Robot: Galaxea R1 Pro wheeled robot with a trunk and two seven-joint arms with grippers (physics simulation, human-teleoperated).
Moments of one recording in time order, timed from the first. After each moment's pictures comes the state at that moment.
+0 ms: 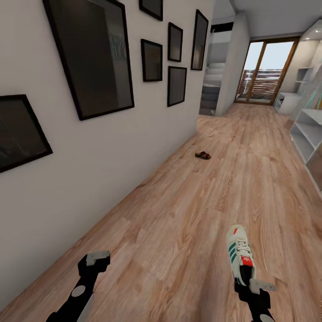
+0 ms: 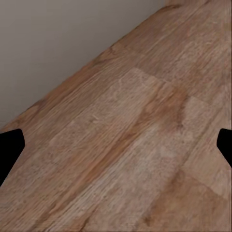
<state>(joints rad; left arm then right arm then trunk) -0.39 0.02 0.04 -0.62 0.02 -0.22 0.14 -0.43 -0.14 -0.04 -0.24 -0.11 -0.41 -0.17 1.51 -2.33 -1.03</state>
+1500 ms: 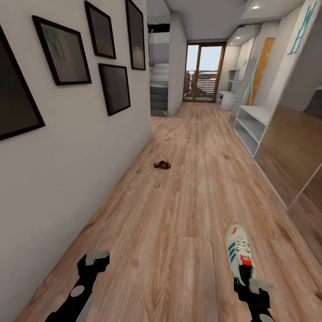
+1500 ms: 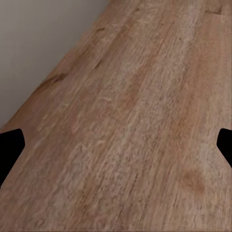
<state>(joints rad) -0.39 0.03 0.04 -0.63 0.02 -0.22 0.13 -0.43 -0.13 -0.03 -0.24 -0.11 -0.40 -0.17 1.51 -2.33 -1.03</state>
